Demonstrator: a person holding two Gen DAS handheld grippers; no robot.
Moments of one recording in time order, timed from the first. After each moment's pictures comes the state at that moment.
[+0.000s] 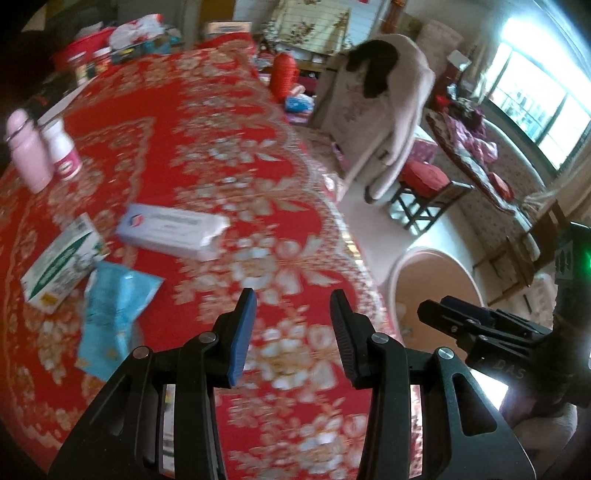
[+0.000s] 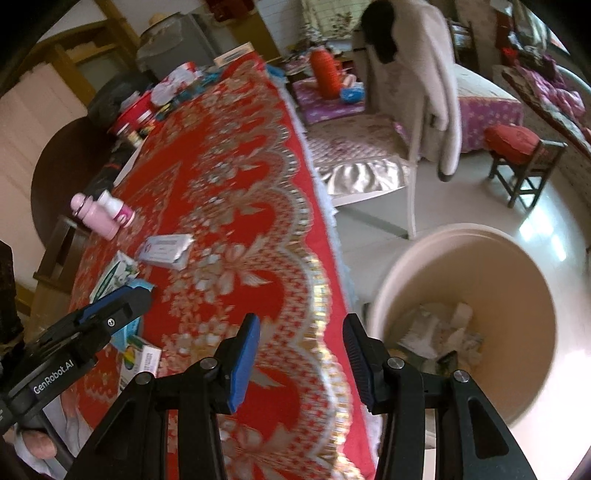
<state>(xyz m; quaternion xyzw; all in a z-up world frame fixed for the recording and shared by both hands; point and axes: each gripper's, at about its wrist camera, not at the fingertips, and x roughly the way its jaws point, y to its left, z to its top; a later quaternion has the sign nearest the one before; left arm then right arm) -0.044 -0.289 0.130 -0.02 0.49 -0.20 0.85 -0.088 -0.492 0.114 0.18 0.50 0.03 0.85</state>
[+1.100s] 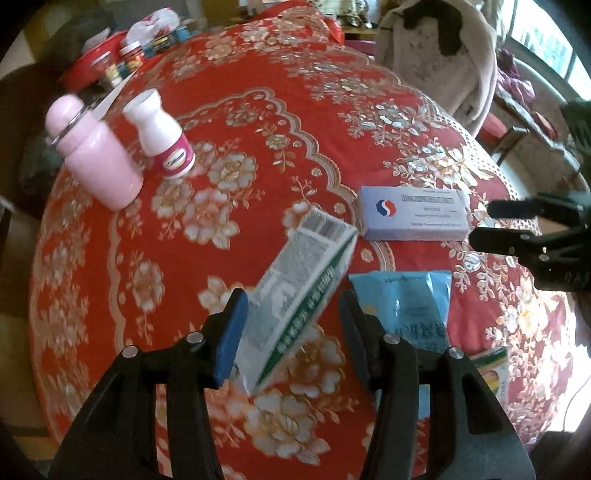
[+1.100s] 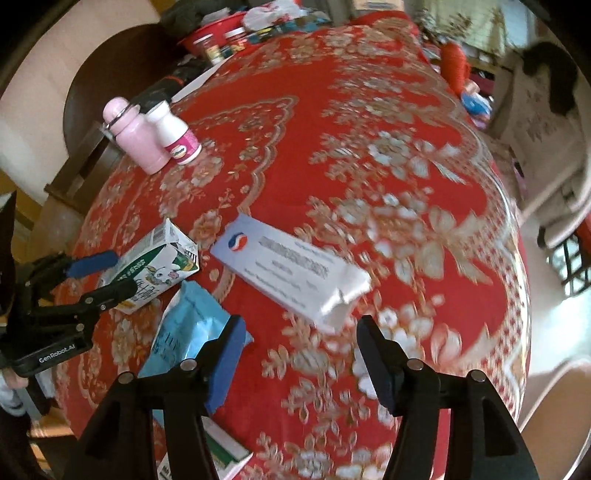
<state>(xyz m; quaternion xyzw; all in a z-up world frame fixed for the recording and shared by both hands) 0.063 -0.115 0.085 0.13 0.52 -0.16 0.83 0.059 -0.311 0.081 0.03 0.54 0.16 0.82</state>
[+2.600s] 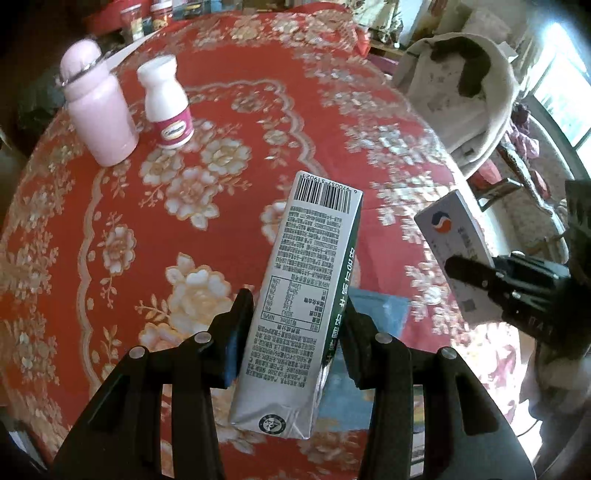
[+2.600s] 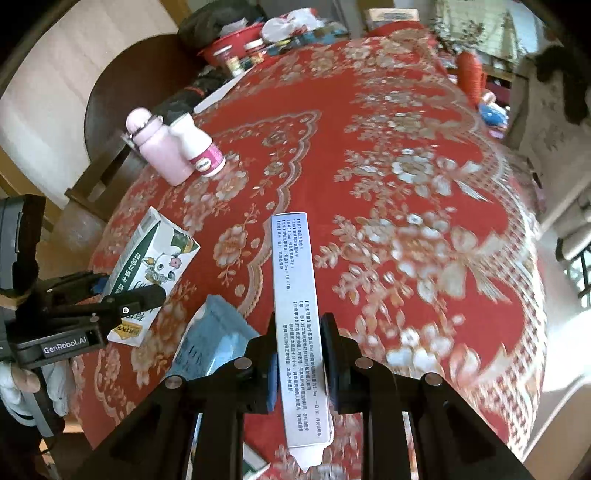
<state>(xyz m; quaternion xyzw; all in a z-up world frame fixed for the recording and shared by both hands) 0.059 -0.117 0.096 0.00 0.55 -0.15 0.82 0.039 -0.324 0.091 0.09 0.52 0.18 0.83</state>
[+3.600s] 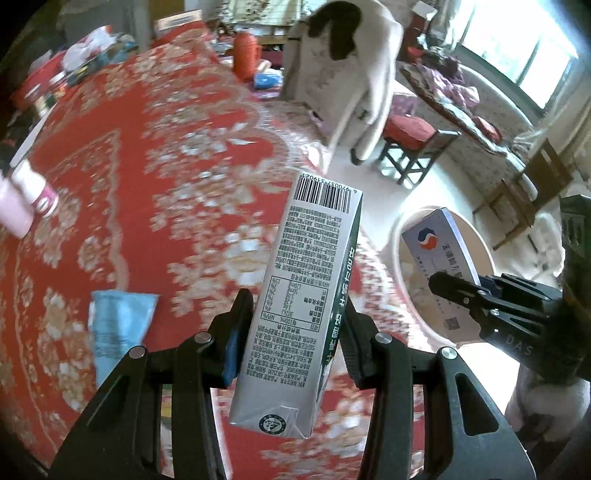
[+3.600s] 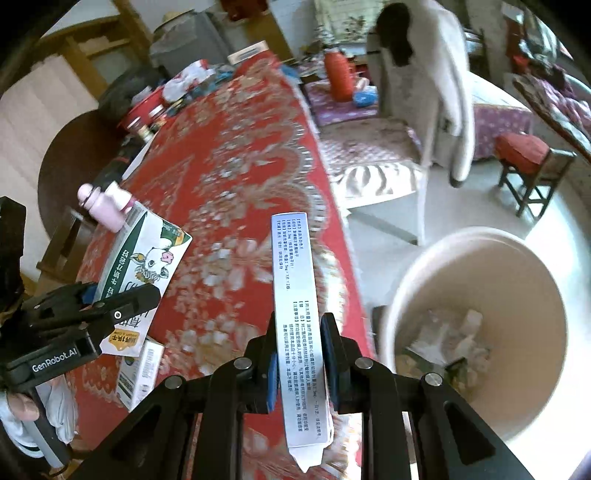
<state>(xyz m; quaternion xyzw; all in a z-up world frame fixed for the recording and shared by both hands) -0.035 -0.324 0.129 0.08 0.51 -0.26 0.81 -0.103 -0.506 0.108 0.17 0.49 0.03 0.85</state>
